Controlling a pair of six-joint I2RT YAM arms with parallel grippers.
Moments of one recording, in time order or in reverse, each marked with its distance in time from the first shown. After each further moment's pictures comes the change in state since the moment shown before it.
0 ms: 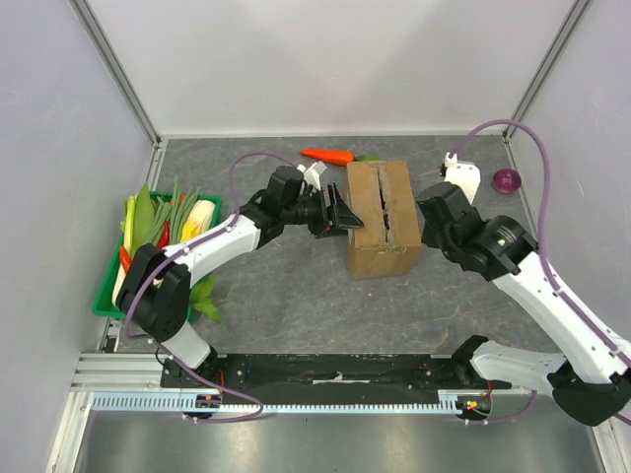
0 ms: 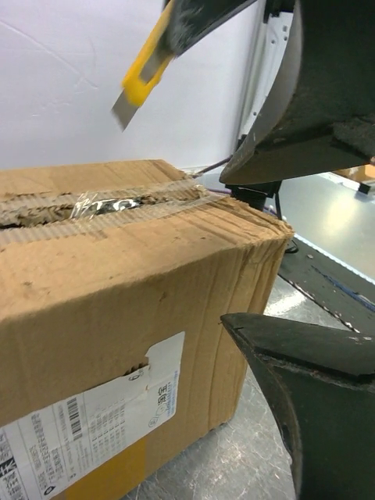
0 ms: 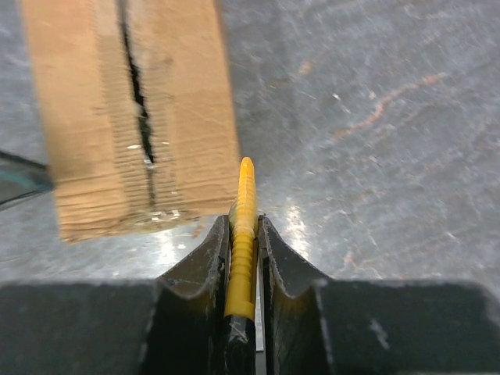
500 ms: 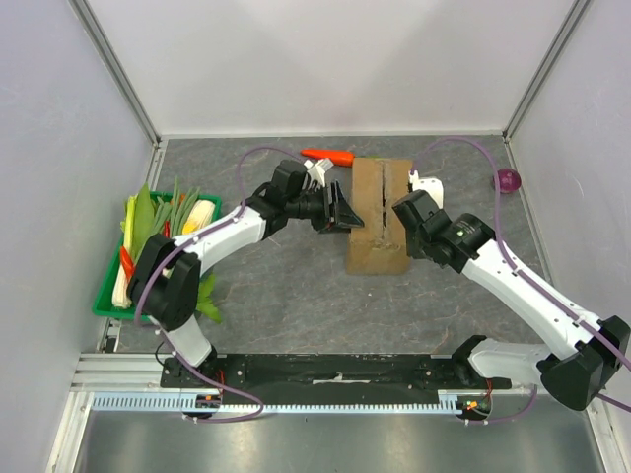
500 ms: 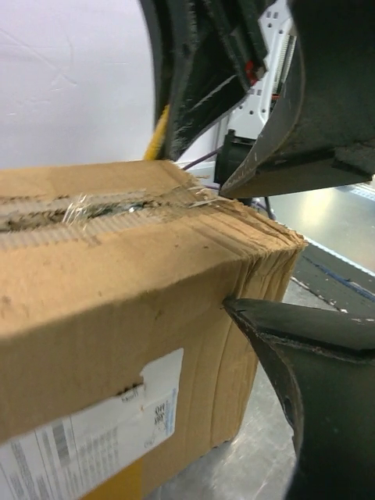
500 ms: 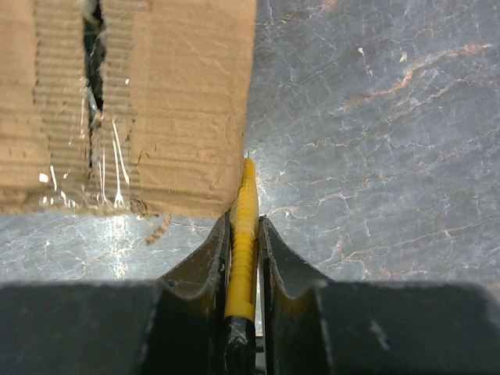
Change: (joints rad) left arm 0.008 0.043 0.048 -0.034 0.097 0.088; right arm -0.016 0.117 -0.188 0.075 -0.103 -0.103
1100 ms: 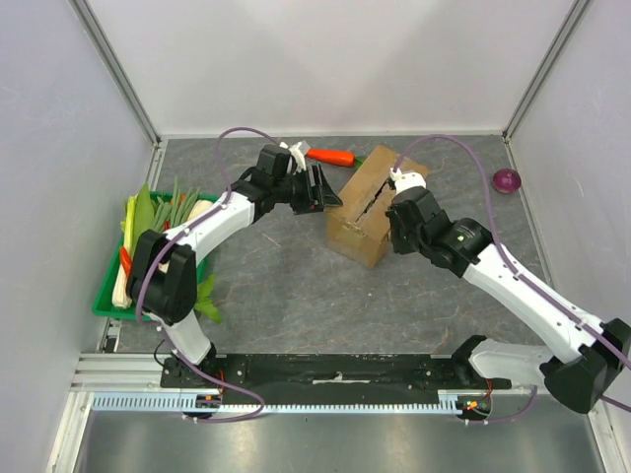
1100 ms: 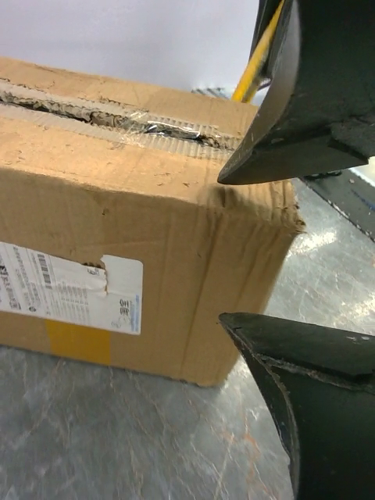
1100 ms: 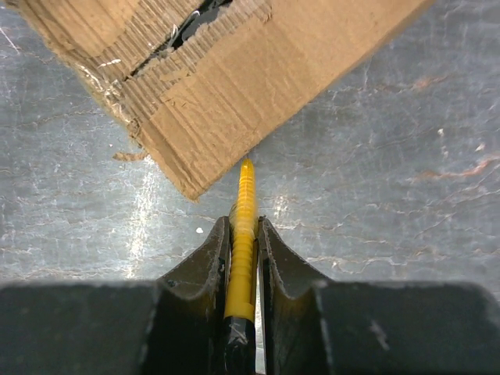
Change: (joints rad) left arm 0.127 0.071 0.136 -0.153 -0.179 0.160; right arm 0.015 -0.003 -0.028 0.221 -0.164 -0.156
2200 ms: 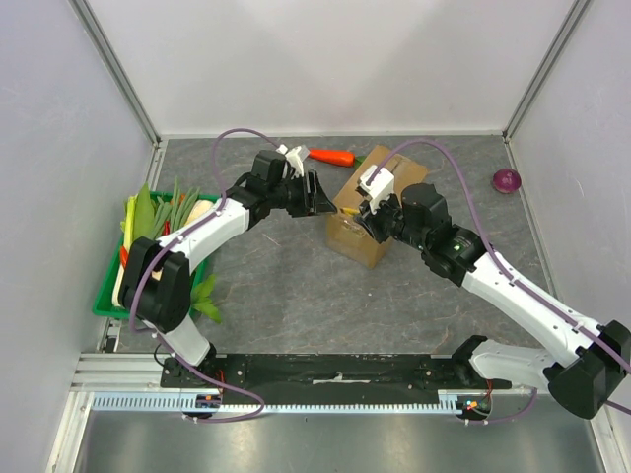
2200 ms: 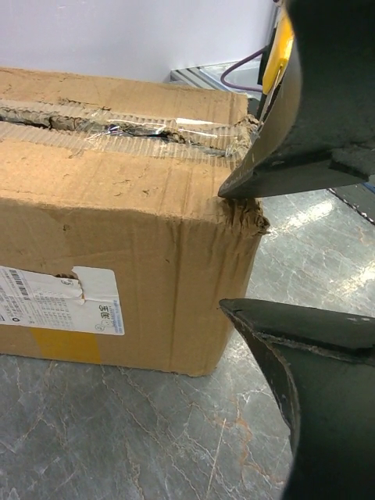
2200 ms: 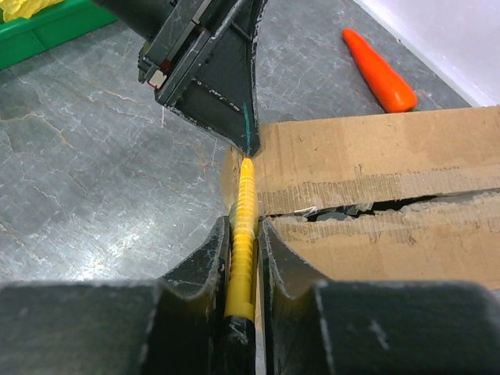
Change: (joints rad) left arm 0.005 -0.076 -0.077 0.003 0.005 0.114; right arm -0.001 -0.055 -0.126 0.537 -0.395 -0.515
